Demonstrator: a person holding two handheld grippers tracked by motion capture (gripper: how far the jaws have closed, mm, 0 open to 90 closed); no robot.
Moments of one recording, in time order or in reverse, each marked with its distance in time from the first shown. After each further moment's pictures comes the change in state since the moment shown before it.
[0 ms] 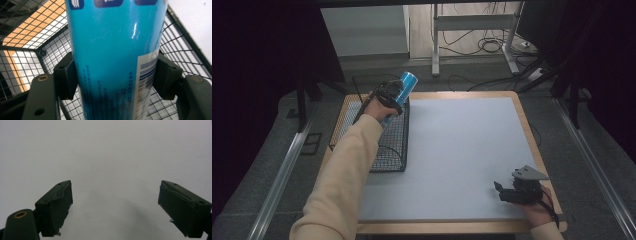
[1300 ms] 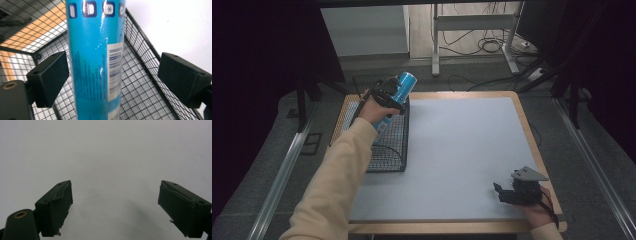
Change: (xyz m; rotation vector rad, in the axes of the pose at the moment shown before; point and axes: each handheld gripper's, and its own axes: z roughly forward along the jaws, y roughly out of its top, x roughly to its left) left arm -0.007 -0.018 -0.046 -0.157 -0.060 -0.041; right arm 0.002 -0.002 0.000 0.002 0.010 -0.002
